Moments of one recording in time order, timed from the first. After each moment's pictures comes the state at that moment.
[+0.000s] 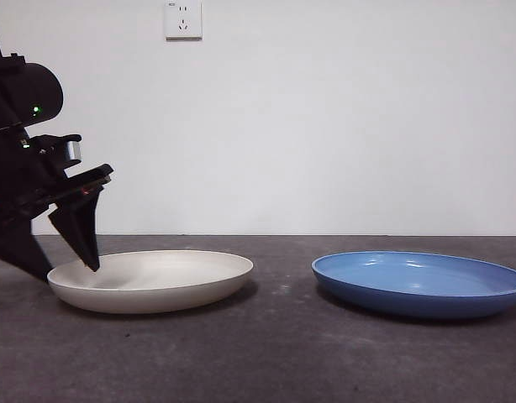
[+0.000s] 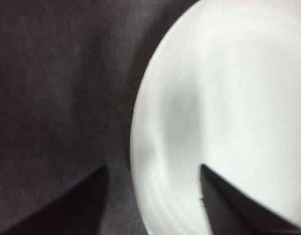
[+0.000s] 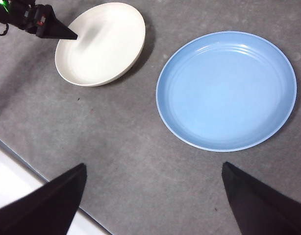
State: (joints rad) left arm -0.16 1.70 1.03 -0.44 0.29 -0.09; right arm 0.11 0.75 0.97 -1.05 -0.52 -0.06
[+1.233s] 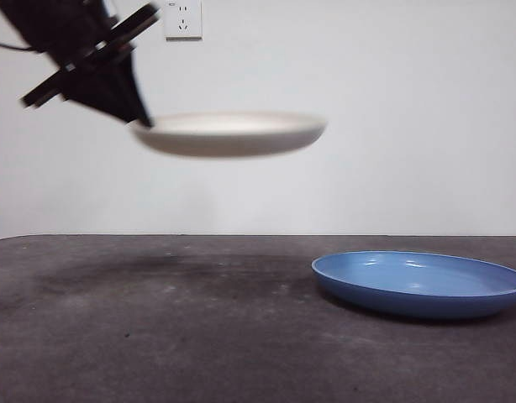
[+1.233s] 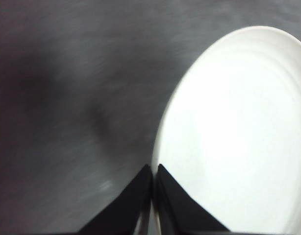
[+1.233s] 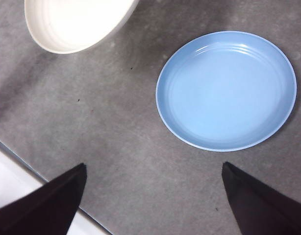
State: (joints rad) left arm -0.31 1.51 1.30 -0.55 0.36 -0.23; right arm 0.11 0.75 0.97 -1.05 -0.52 -0.05
